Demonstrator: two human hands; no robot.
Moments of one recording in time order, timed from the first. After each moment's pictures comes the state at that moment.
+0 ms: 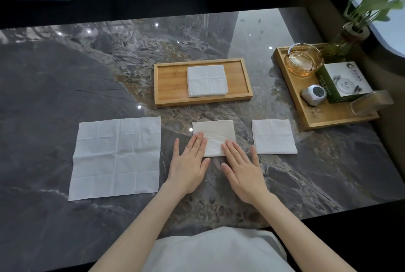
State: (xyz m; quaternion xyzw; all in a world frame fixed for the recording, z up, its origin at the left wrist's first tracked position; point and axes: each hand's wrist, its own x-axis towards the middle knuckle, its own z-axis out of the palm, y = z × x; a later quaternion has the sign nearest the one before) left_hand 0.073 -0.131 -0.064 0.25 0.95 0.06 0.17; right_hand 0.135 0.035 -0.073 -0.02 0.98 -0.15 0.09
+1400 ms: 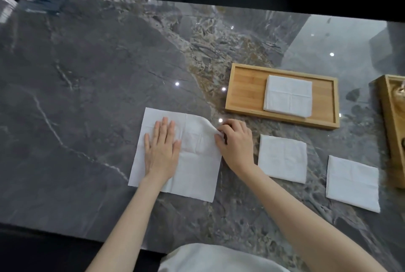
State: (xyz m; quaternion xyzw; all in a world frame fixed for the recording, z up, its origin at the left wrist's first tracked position) left_hand 0.029 -0.303 -0.081 -0.07 0.98 0.15 0.12; right_hand -0.005 -0.116 -0.066 -0.05 0.96 -0.28 -0.01
